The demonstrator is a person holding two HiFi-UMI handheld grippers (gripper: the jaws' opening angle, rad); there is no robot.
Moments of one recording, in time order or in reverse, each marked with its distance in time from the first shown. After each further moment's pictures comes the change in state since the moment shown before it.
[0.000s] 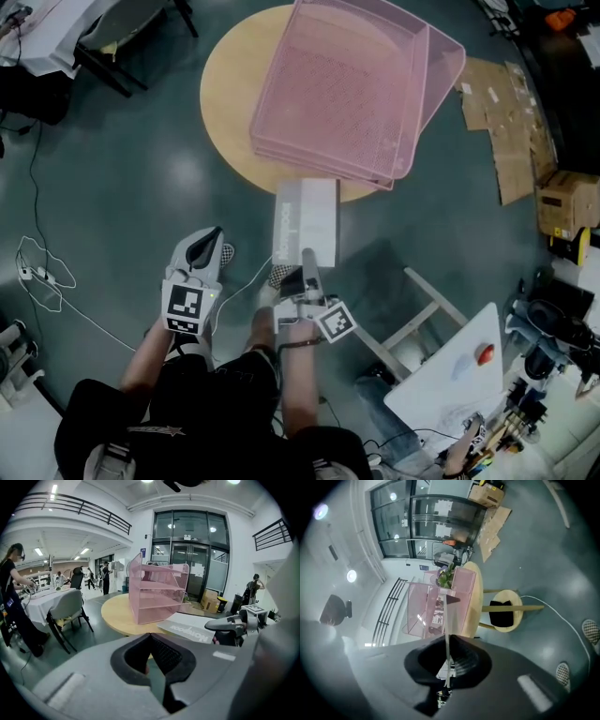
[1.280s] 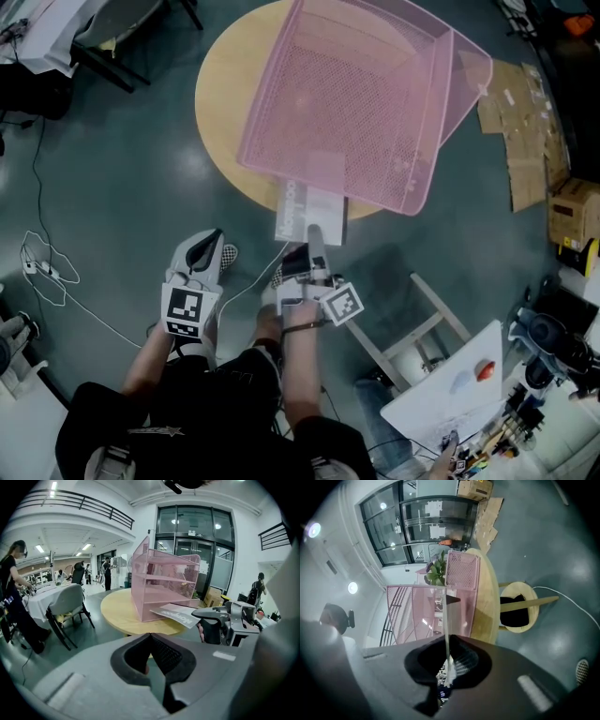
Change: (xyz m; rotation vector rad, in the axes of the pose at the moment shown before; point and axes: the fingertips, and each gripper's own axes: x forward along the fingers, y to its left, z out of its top) left arm 0.044 0.013 -0.010 -0.027 0.048 0.026; right arm 0.089 -0.014 0.031 0.082 -0.009 0.076
